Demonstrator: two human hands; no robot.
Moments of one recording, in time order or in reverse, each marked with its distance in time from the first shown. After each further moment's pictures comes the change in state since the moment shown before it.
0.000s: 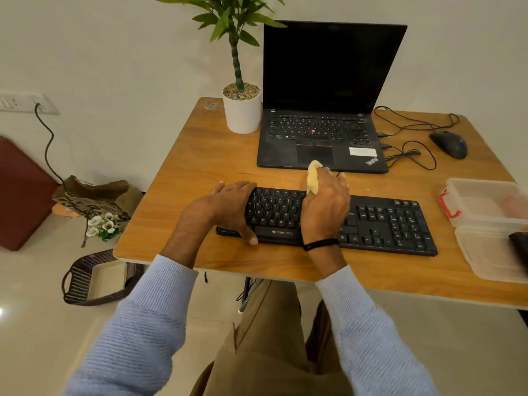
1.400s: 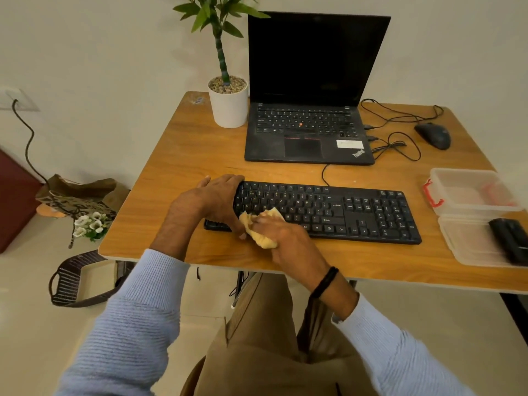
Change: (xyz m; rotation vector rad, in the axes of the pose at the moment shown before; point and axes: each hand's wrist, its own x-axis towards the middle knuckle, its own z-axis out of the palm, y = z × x) left_hand -0.003 0.010 -0.005 -0.006 -0.006 -0.070; right_hand -0.066 0.017 -0.036 0.206 -0.688 -0.563
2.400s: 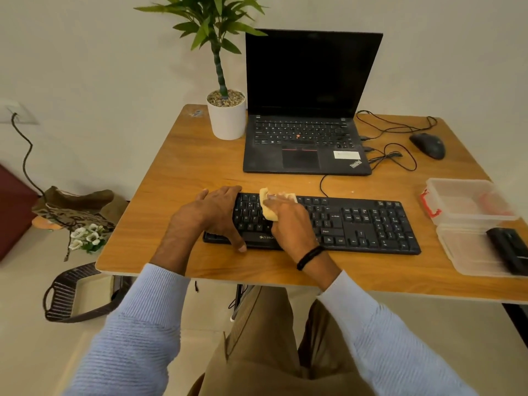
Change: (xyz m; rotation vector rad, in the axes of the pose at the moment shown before) left_hand -0.001 0.004 -0.001 -0.004 -0.013 -0.048; right_hand 0.057 0.023 -0.006 -0.109 0.175 0.260
